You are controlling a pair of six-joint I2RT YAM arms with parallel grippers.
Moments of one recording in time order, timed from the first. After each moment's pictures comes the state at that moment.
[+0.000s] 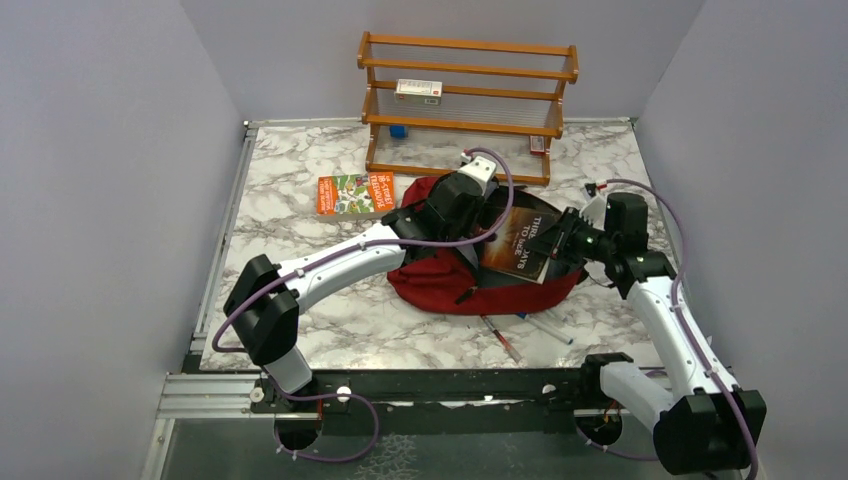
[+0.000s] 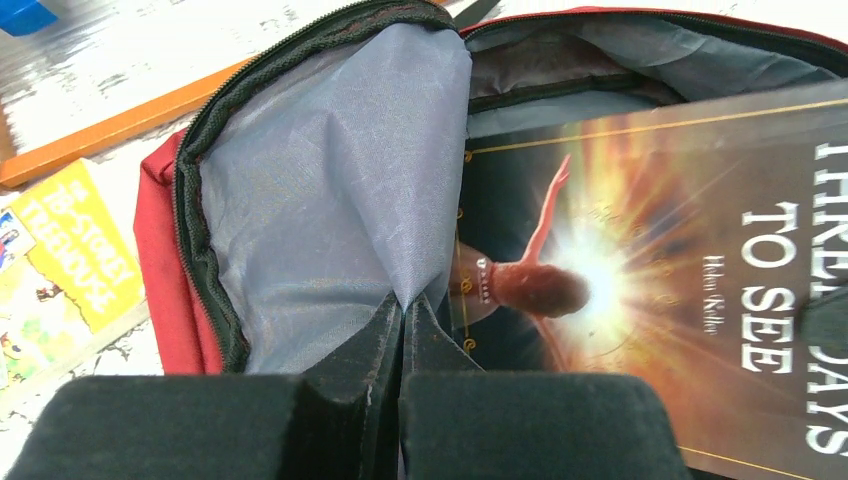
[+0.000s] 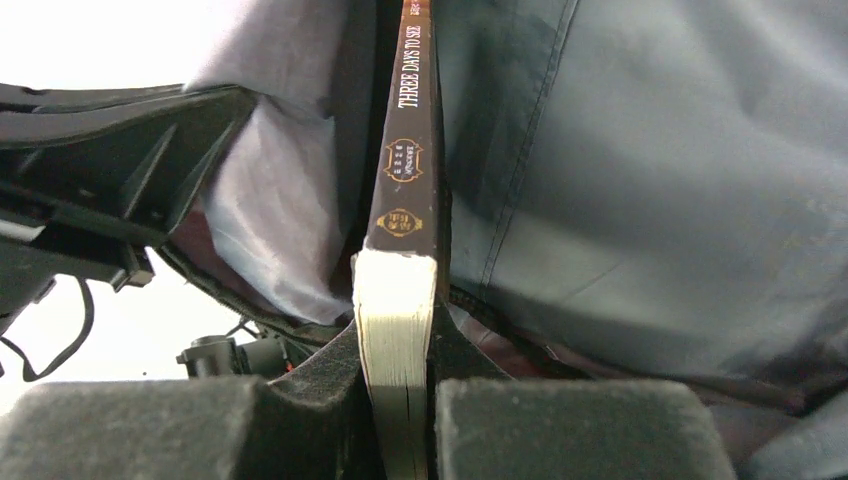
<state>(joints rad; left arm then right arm) -0.93 1.64 1.35 -0.26 -0.36 -0.19 0.06 0.96 0.77 -0.45 -0.60 0.58</state>
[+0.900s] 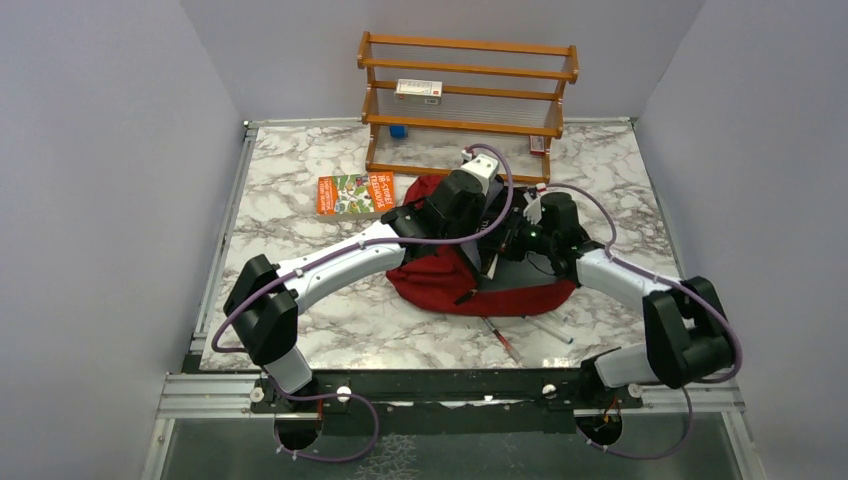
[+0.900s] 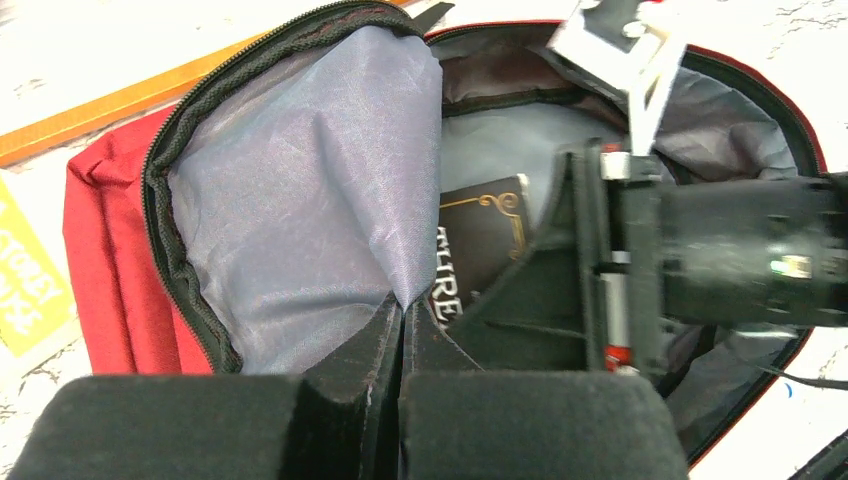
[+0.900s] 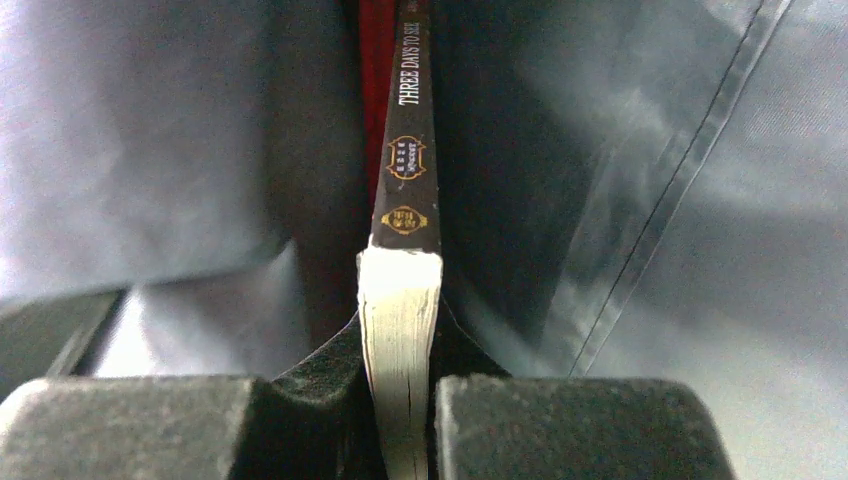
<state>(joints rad) -0.93 1.64 1.37 -0.25 -0.27 -0.25 0.33 1.36 0.66 0.14 -0.54 0.89</state>
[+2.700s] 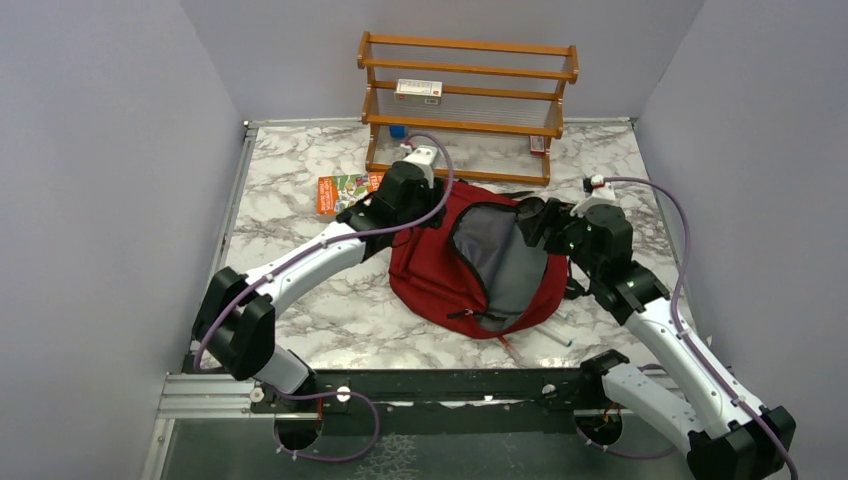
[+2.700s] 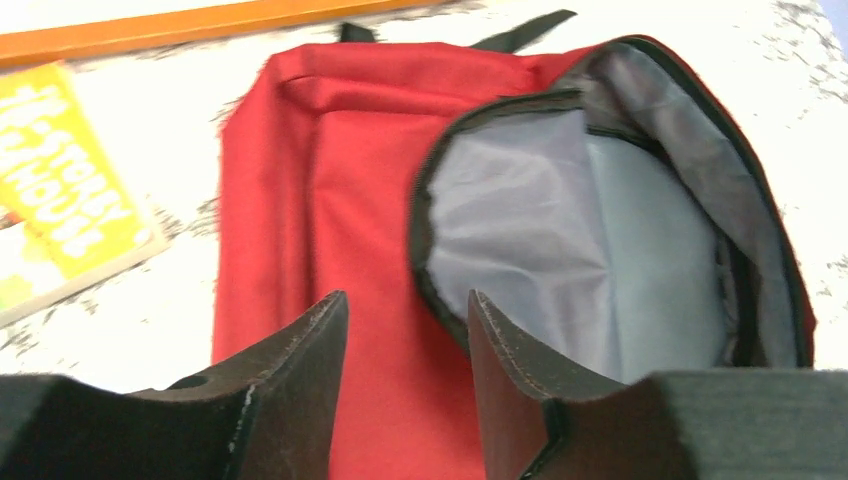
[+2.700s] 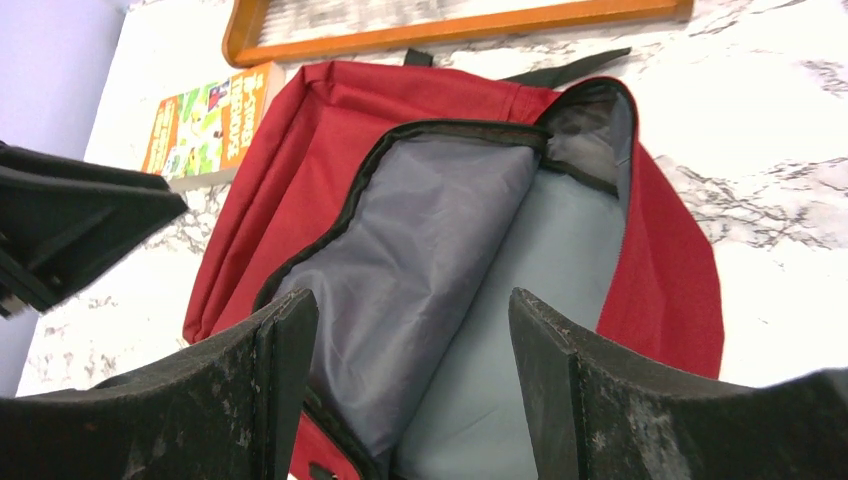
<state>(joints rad) -0.73 1.53 1.17 -0.15 -0.09 -0.34 0.39 0.82 0.72 -0.25 0.11 0.49</state>
